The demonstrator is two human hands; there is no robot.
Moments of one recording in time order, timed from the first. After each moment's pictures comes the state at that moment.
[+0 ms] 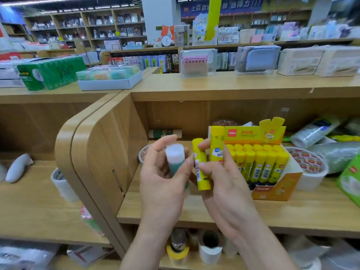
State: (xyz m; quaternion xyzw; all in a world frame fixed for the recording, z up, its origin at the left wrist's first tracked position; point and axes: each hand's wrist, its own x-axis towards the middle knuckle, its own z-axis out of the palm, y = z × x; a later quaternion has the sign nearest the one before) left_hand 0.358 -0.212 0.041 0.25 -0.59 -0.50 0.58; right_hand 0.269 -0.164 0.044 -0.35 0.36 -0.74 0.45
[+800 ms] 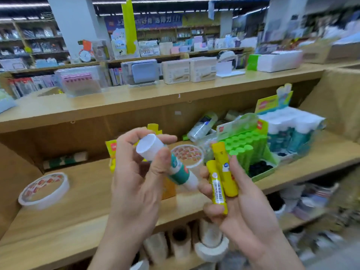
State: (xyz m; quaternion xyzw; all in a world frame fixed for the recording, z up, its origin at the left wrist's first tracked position) left_hand 0.230 -0.116 0.075 0.04 -0.72 -0.47 0.51; right_hand 0.130 -0.002 0.046 -0.12 0.28 -0.83 0.47
